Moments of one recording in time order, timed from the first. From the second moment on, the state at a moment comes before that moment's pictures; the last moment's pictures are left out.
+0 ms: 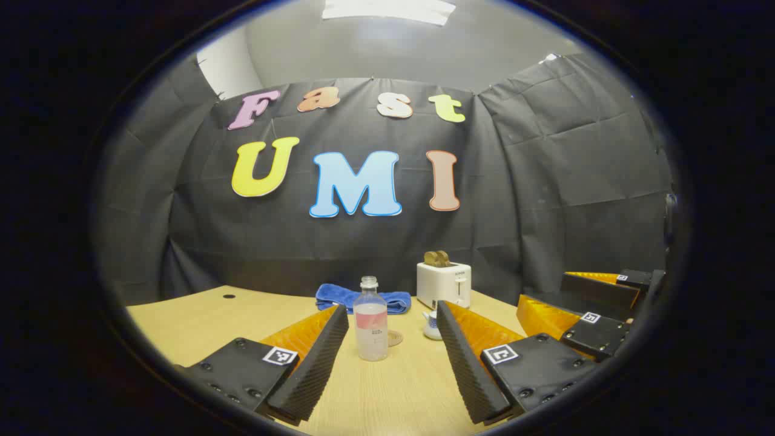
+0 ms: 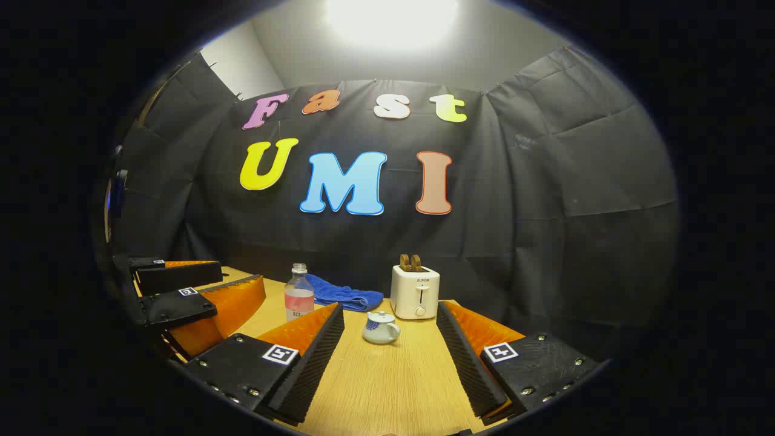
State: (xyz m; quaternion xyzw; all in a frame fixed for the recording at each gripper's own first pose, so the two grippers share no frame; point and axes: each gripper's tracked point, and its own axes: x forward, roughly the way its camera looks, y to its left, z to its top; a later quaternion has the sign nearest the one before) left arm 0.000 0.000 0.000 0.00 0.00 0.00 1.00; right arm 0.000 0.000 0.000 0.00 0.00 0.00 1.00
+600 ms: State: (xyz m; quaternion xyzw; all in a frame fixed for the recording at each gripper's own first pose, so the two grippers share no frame) left arm 0.019 -0.002 -0.013 0.00 0.02 -0.02 1.00; right arm 0.024 -0.001 0.002 0.01 0.01 0.01 1.00
